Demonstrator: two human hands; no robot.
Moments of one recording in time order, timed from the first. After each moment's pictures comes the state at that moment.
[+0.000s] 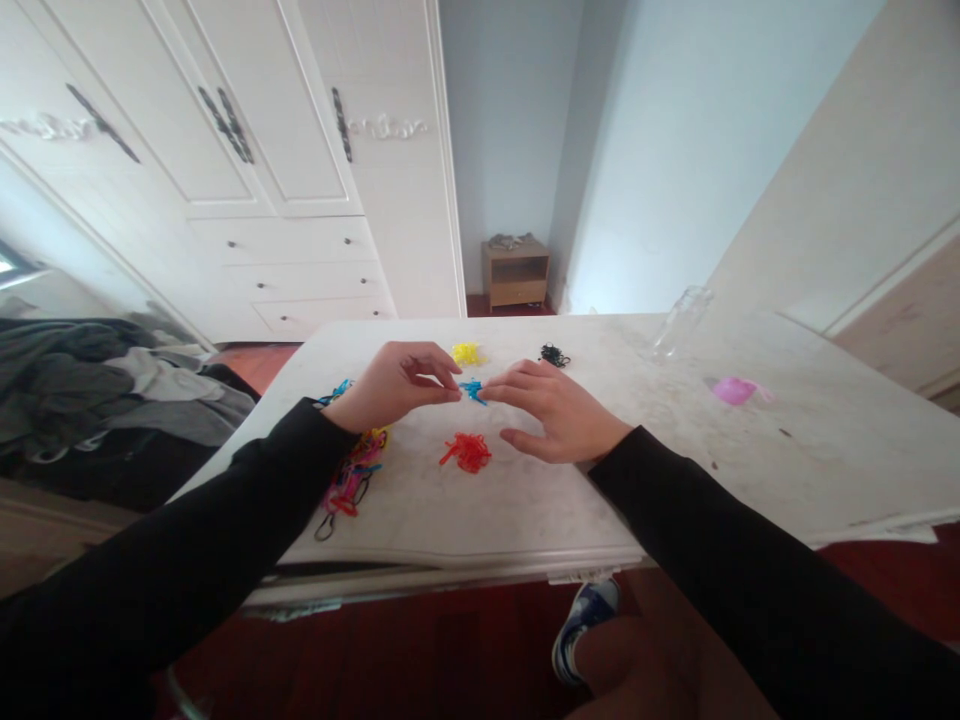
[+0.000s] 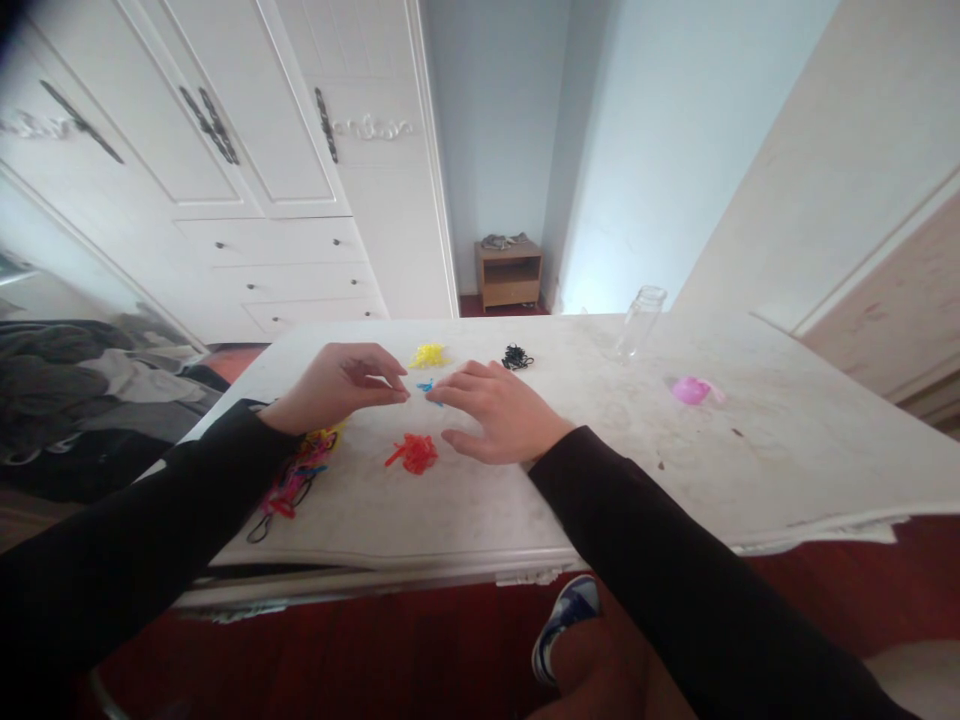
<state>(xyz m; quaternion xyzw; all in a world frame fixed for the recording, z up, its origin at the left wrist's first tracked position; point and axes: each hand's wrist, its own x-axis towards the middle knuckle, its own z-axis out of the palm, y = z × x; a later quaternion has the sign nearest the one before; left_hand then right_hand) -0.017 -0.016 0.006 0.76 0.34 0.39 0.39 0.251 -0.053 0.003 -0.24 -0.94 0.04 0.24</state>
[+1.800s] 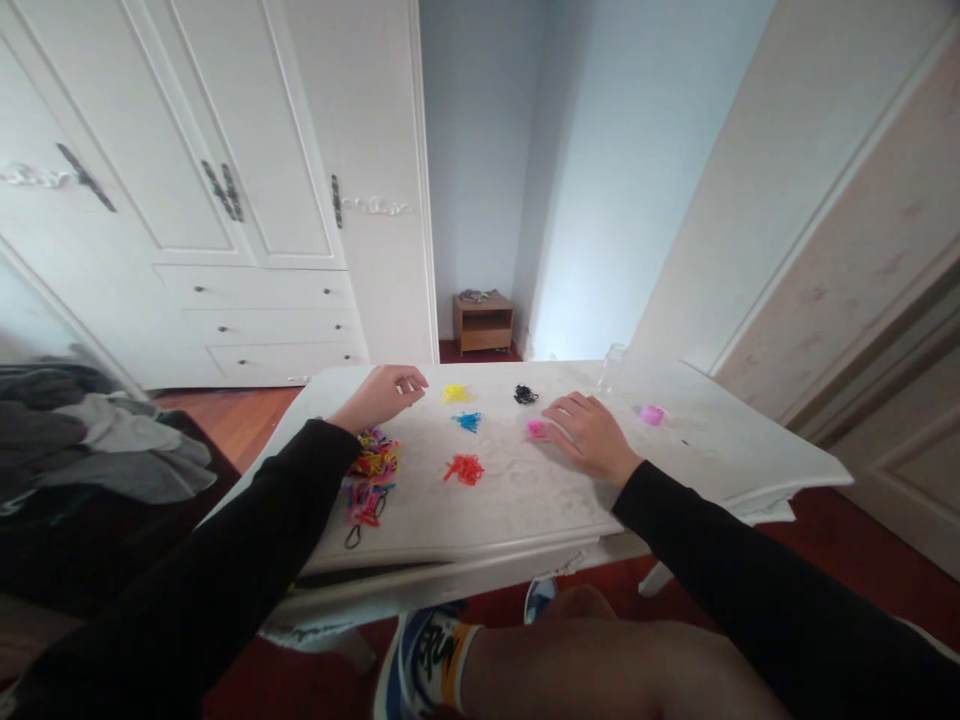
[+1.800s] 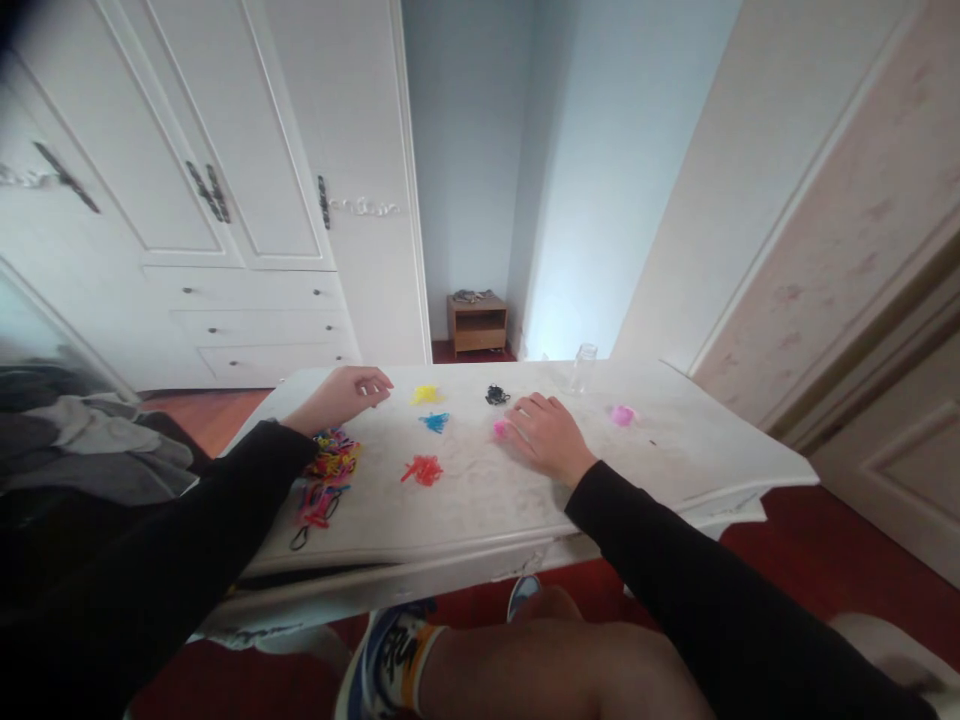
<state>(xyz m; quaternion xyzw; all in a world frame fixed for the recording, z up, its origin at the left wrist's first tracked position) -0.056 0.030 0.015 0.82 0.41 0.35 0.18 0.309 -0.099 0.006 -0.46 -0.85 -0.17 0.21</state>
